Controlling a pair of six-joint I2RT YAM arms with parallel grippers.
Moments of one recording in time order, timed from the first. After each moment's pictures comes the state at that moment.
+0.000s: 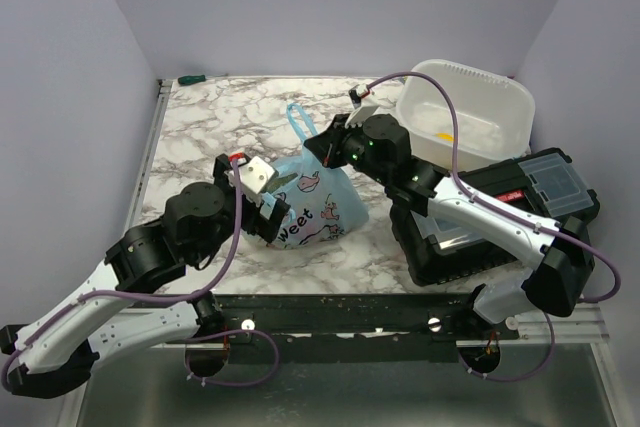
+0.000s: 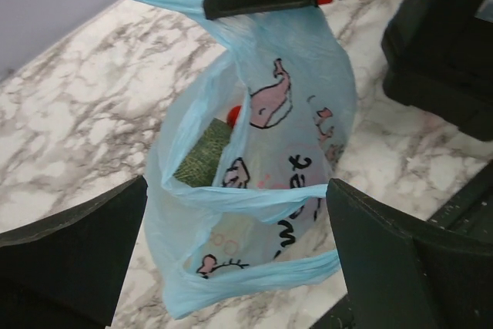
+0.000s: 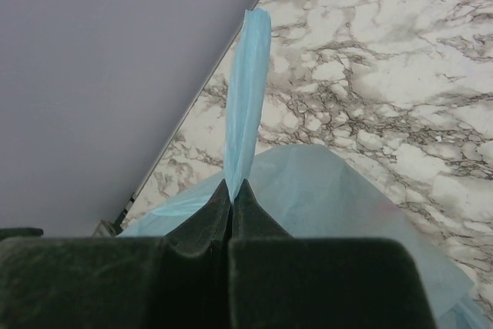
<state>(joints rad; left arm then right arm) -1.00 0.72 1.10 -0.70 -0.39 0.04 0.87 1.45 1.24 0.06 0.08 0.56</state>
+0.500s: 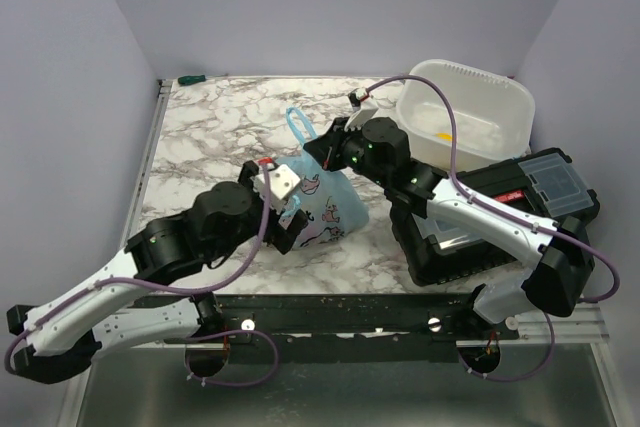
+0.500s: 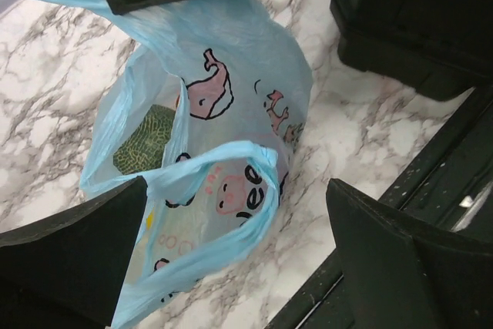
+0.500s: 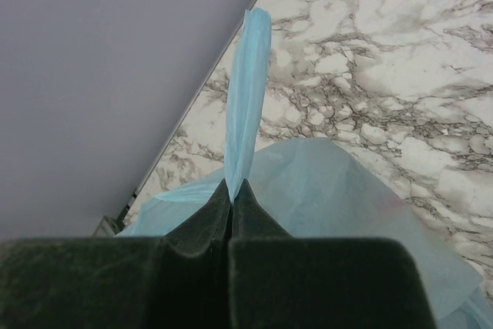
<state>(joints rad) -1.03 0.76 1.10 -0.72 -0.24 -0.03 0.87 1.45 1.21 0.08 0.07 0.58</state>
